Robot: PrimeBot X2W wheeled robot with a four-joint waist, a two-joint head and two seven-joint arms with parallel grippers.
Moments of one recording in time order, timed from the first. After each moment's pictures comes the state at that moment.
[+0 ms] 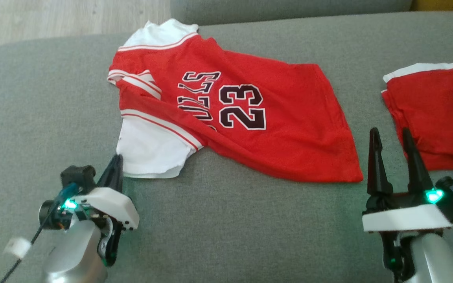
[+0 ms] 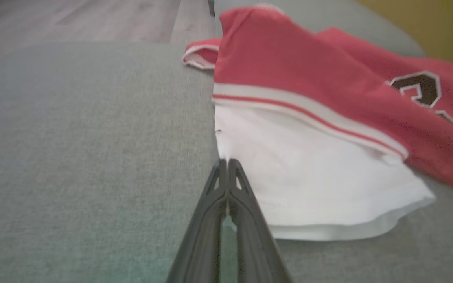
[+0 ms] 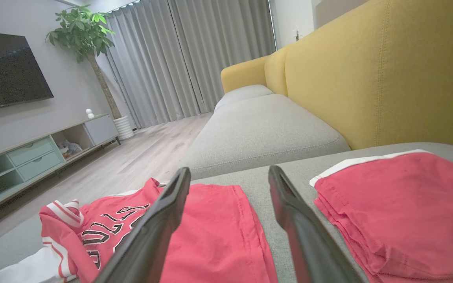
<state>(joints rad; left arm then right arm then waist) -0.46 0.21 -0.45 0.81 -0.55 -0.02 -0.12 -0.06 -0.05 0.04 0.10 0.27 0.13 -0.26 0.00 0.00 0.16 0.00</state>
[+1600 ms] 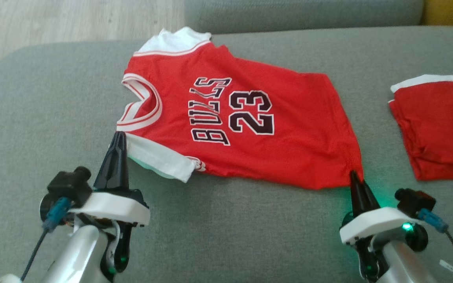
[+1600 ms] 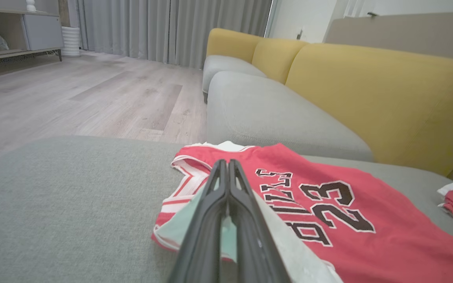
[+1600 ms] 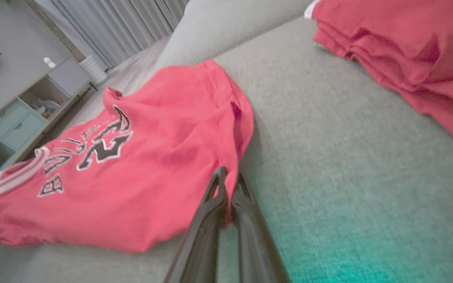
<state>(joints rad) -0.25 0.26 -0.42 0.23 -0.57 0.13 -0.15 -0.23 -0.06 0.14 0.71 0.49 0.13 -0.26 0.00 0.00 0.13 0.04</state>
